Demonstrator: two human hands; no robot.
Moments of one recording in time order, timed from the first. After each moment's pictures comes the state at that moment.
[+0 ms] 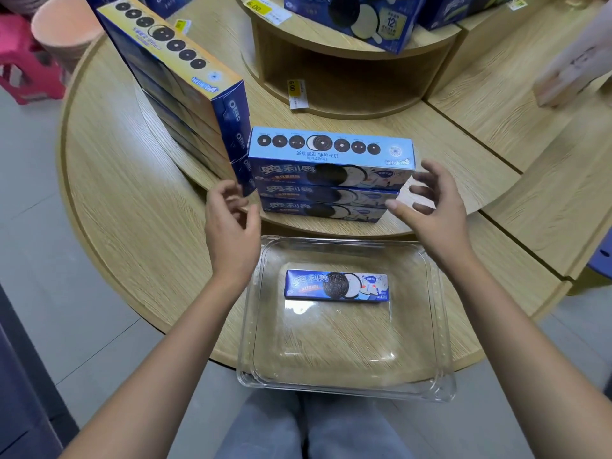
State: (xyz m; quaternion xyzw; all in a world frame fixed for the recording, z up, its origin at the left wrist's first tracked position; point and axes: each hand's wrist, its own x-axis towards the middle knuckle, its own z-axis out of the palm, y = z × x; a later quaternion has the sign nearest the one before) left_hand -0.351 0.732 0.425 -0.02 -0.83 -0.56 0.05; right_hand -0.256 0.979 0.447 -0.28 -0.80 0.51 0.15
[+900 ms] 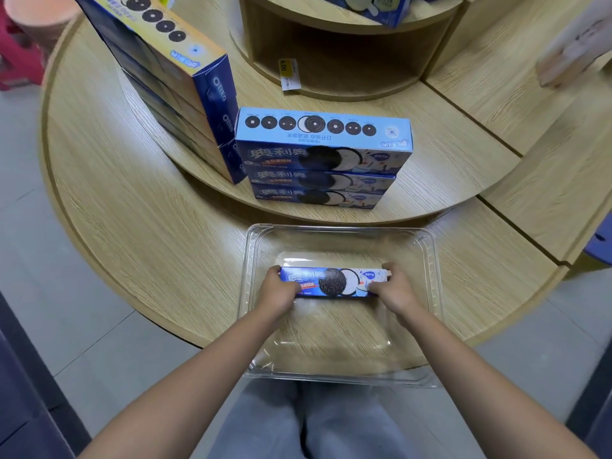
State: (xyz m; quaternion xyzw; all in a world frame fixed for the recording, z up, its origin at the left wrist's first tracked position) left_hand -0.277 0.751 0.302 0.17 -0.78 -0.49 -0.36; right_hand -0.189 0.942 0.319 -0.49 -0.71 0.48 -0.14
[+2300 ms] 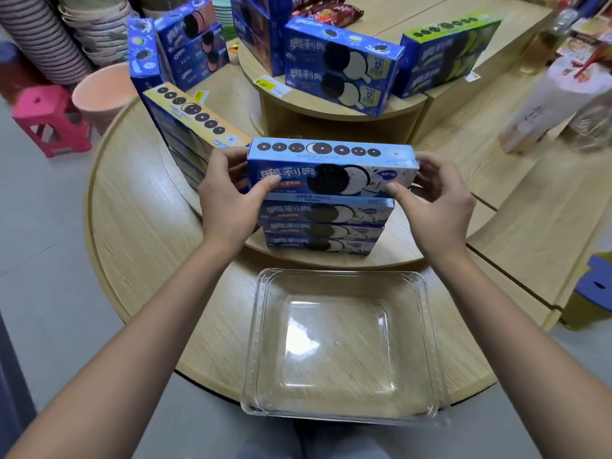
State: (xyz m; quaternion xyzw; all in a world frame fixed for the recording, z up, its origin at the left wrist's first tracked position) left_hand -0.386 0.743 0.527 -0.11 -0.80 -0.58 0.07; right_hand -0.273 0.964 0.523 -0.18 -0.80 0.44 0.36
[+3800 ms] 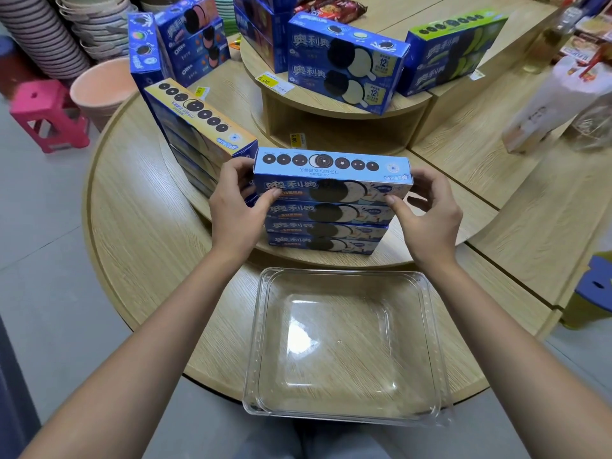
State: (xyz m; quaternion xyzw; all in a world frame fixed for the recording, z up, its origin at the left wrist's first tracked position) left_hand -0.392 0.740 0.493 -0.14 -0.82 -0.56 0.07; right_hand -0.279 0.966 0.492 -0.19 -0.83 0.39 0.35
